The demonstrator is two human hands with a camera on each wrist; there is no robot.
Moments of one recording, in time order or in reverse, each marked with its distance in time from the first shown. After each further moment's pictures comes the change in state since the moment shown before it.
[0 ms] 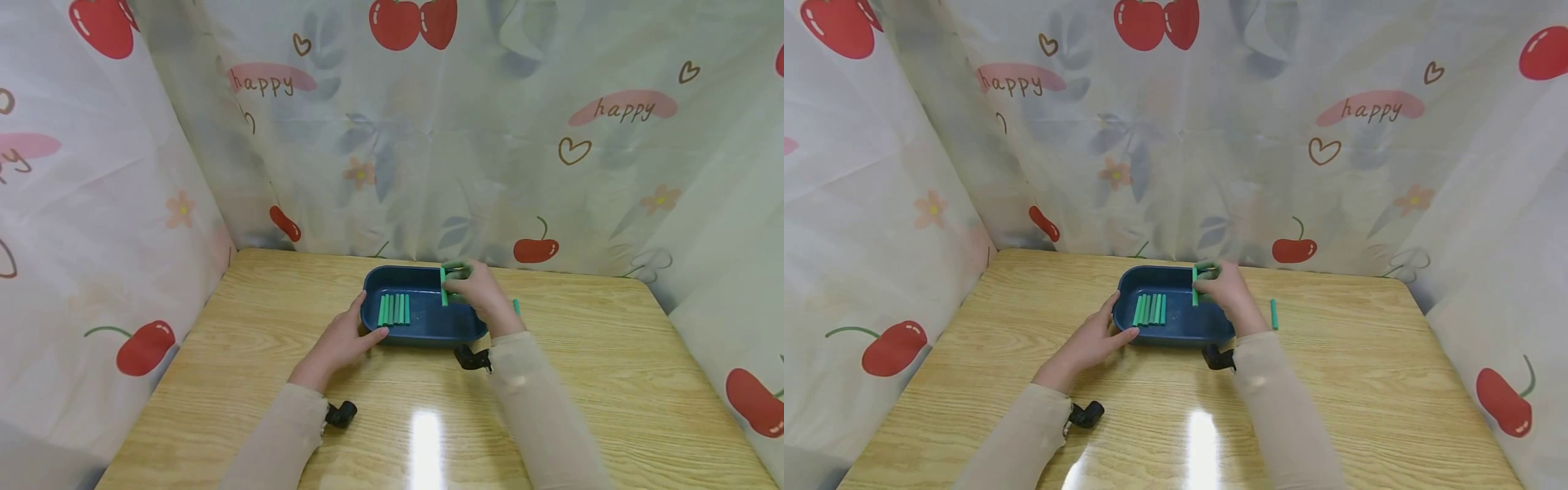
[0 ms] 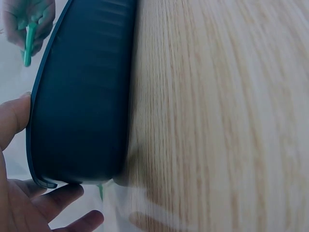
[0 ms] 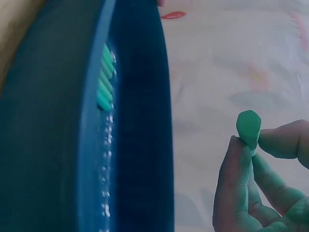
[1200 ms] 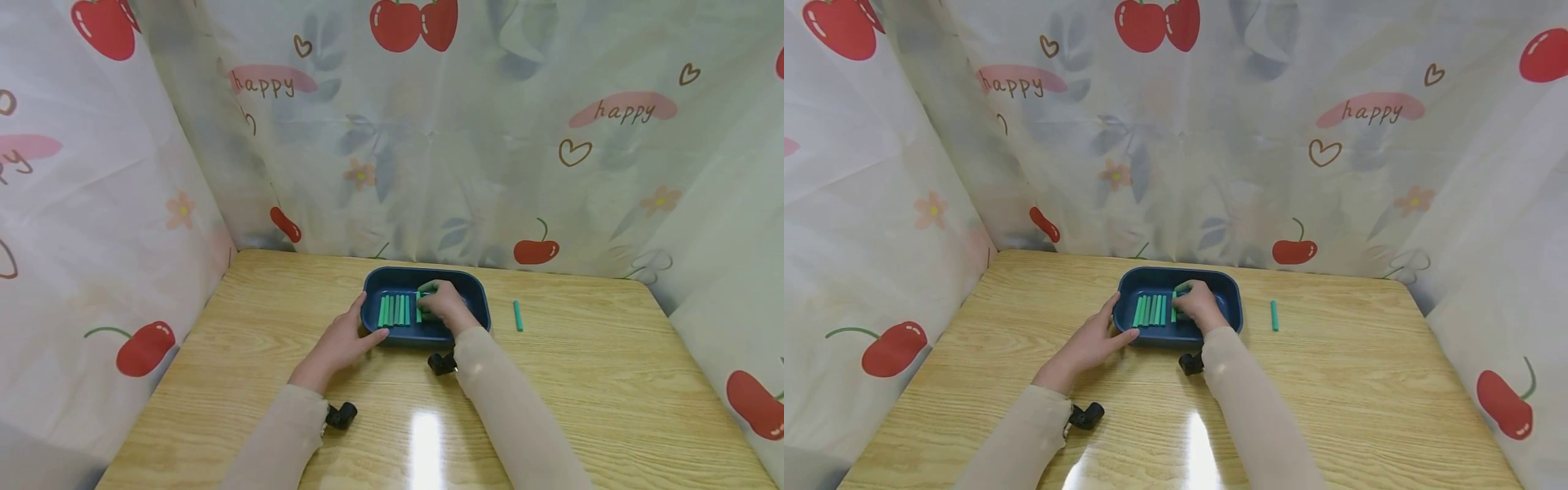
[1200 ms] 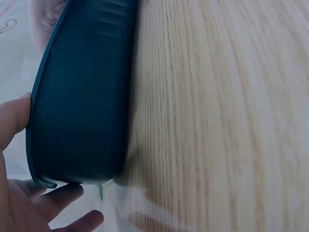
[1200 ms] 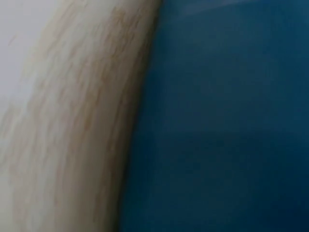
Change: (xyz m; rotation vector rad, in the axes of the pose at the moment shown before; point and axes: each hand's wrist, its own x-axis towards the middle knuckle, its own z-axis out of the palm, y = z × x) left_hand 0.000 0.000 0.000 -0.002 -0.006 -0.014; right_hand 0.041 0.052 0.055 -0.087 0.010 0.161
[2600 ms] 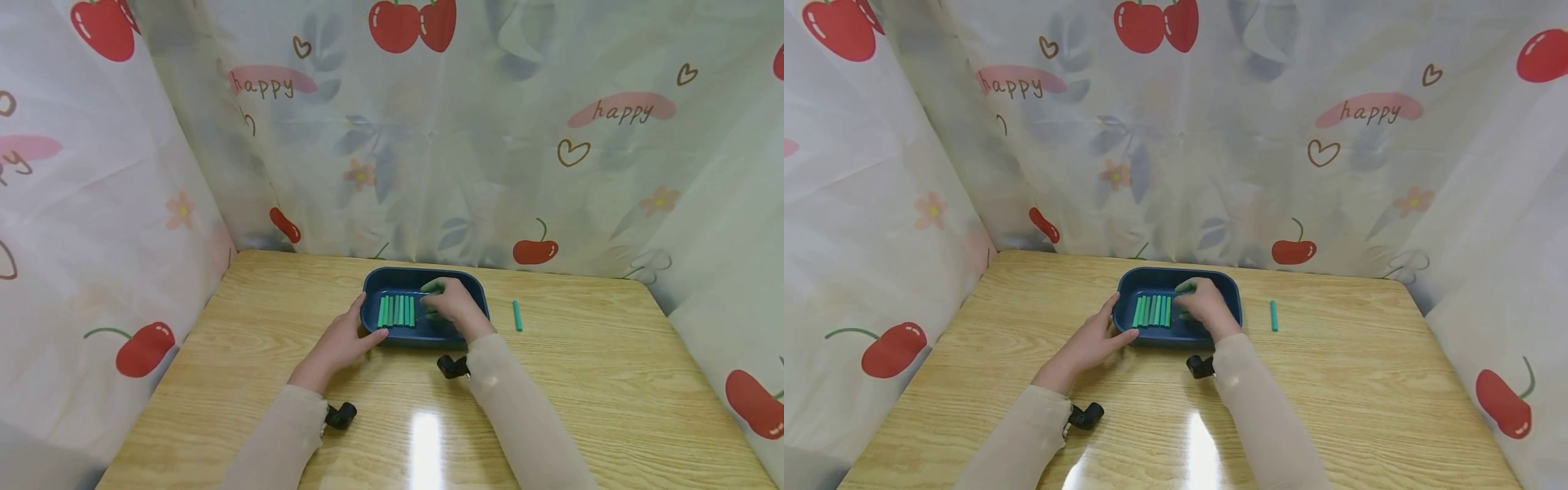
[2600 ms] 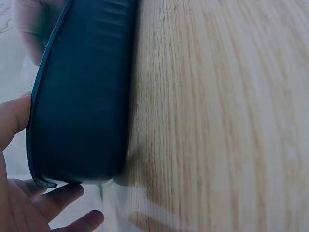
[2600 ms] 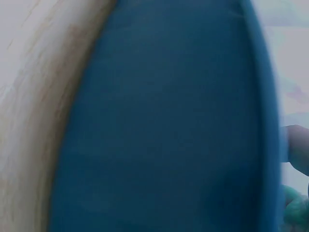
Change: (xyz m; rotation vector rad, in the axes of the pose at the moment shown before) left_hand -0.001 0.000 0.000 -0.001 0.004 0.013; right_hand -0.030 -0.020 -0.020 -0.068 -0.056 -0.037
